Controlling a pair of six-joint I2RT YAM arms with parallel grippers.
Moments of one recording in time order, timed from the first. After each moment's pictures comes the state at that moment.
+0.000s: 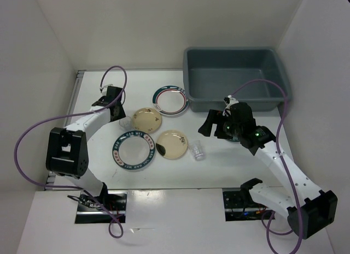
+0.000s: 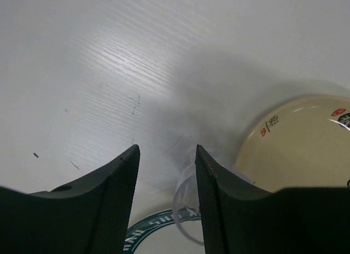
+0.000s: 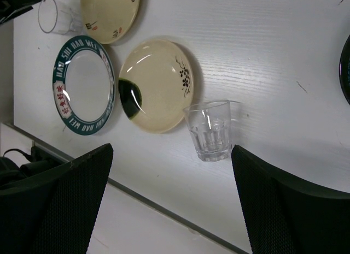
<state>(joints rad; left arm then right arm) -0.14 1.61 1.08 -0.42 -0.38 -0.48 0.41 0.97 0.86 -0.55 -0.20 0.55</state>
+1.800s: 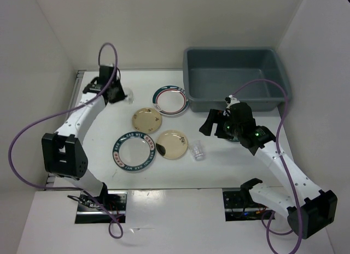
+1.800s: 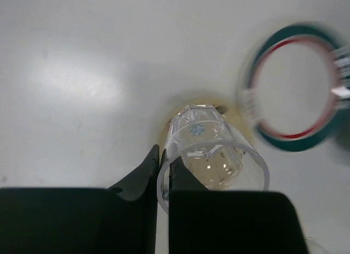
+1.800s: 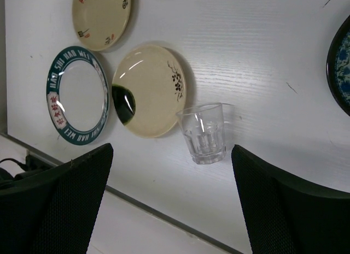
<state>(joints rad) -0.14 1.60 1.31 -0.62 -0.18 -0.46 0.41 0.97 0.86 -0.55 -0.17 0.55</state>
